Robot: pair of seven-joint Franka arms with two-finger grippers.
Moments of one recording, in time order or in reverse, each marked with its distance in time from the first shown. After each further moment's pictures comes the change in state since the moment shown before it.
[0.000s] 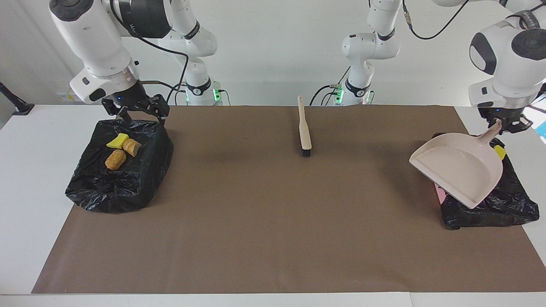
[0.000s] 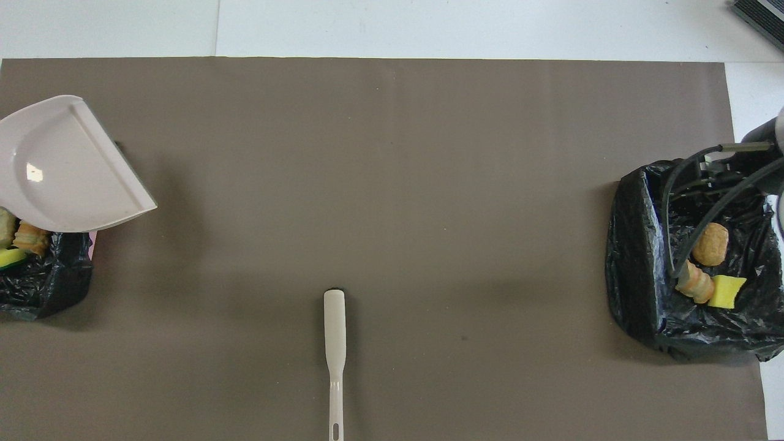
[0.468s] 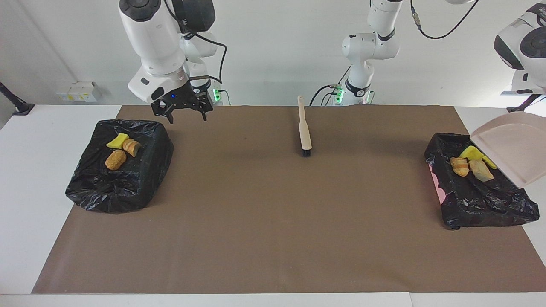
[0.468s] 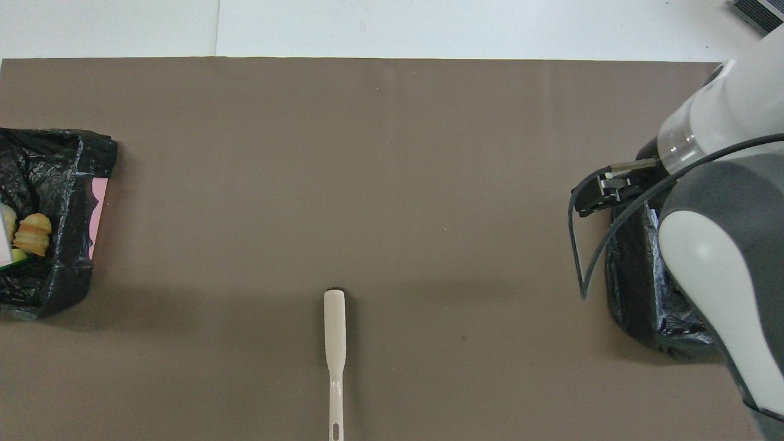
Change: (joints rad) left arm 0.001 0.006 0.210 0.016 0.317 0.178 0.445; right arm -0.018 0.038 0.183 -0.008 -0.003 -0.001 0.057
